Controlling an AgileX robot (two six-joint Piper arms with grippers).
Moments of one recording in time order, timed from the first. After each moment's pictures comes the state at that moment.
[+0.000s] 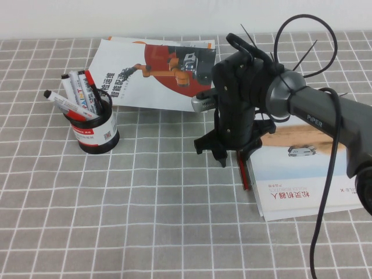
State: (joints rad) right arm 0.60 2.31 -2.00 -0.12 1.21 0.40; left arm -0.07 -0.01 0.02 0.00 0.39 0.07
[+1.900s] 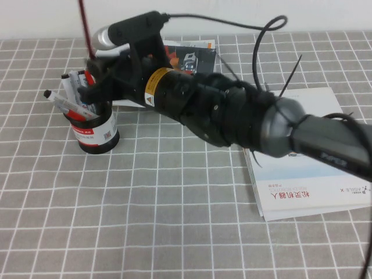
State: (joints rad) right arm 0.83 2.04 -1.68 -0.38 -0.16 0.56; left arm -0.07 -0.01 0.02 0.00 0.39 0.07
